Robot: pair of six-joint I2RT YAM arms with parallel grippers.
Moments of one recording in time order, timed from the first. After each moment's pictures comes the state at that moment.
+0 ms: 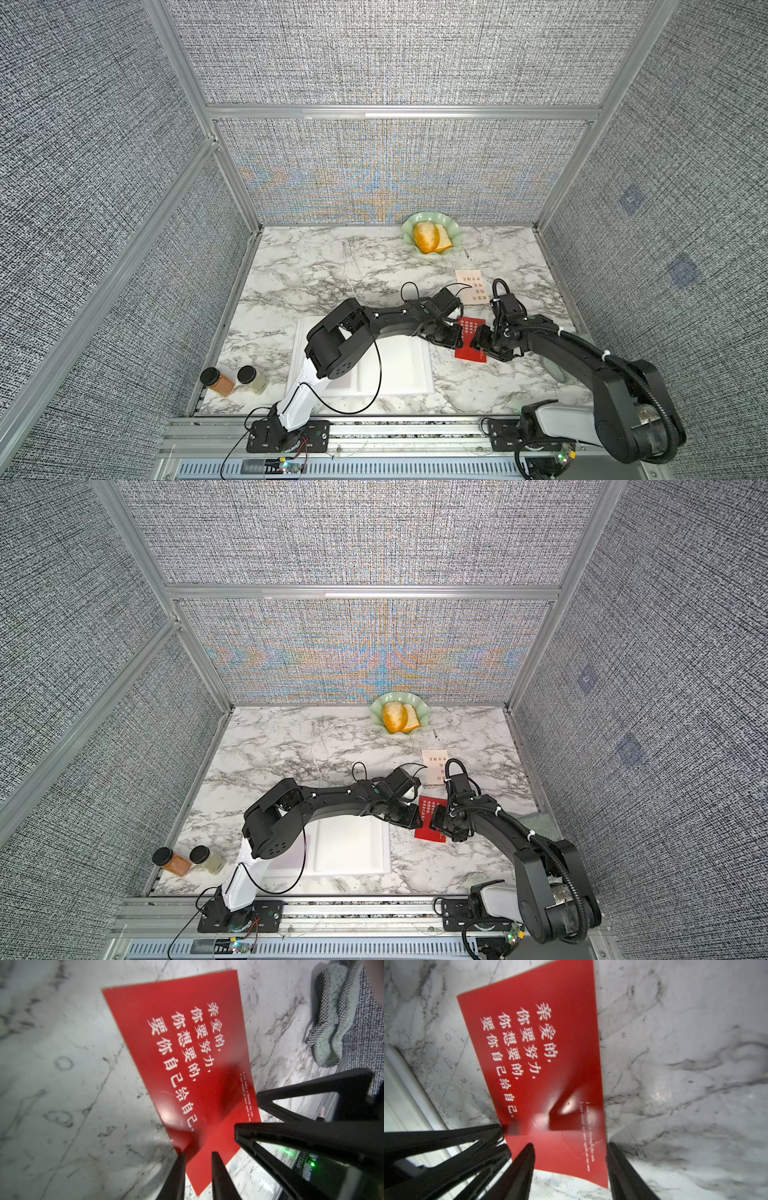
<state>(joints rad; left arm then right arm) -1.03 2.18 1.47 -0.29 0.41 -0.61 0.24 1.29 0.59 -0.59 -0.17 0.61</state>
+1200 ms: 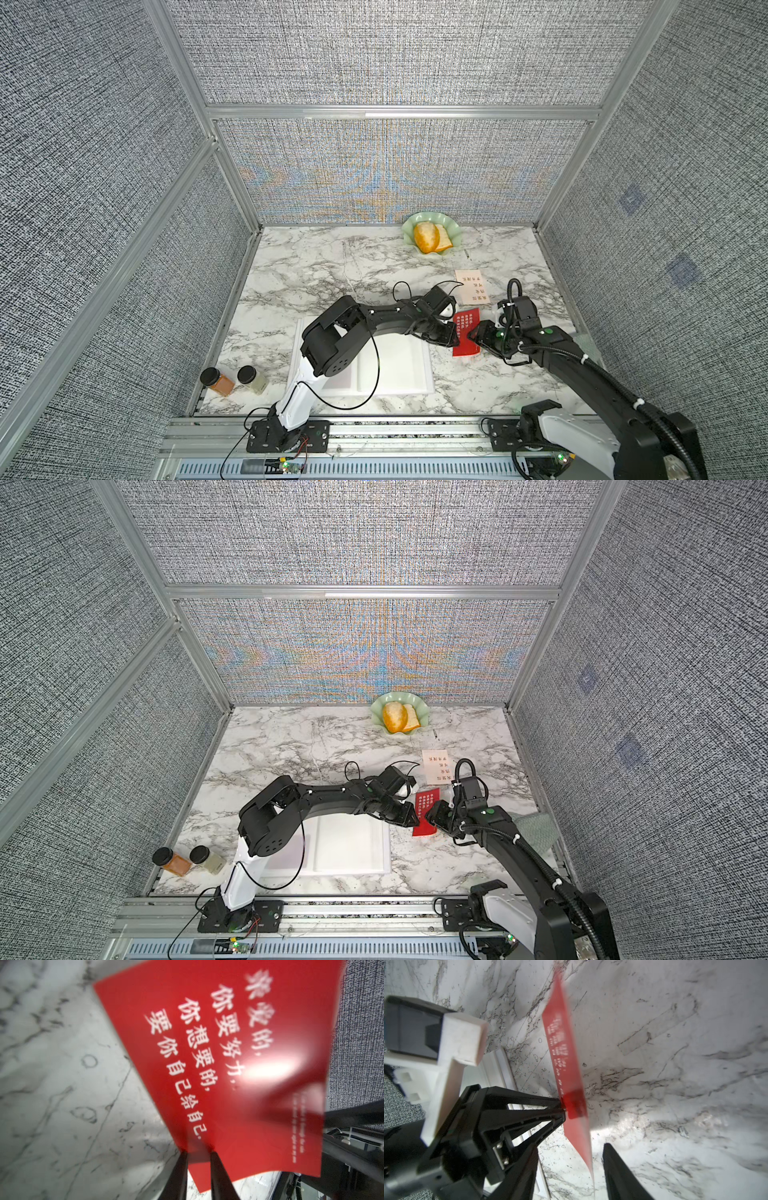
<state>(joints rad) -0.98 2.16 1.39 -0.22 0.48 -0.60 0.25 1.02 0.56 -0.58 -0.29 0.71</state>
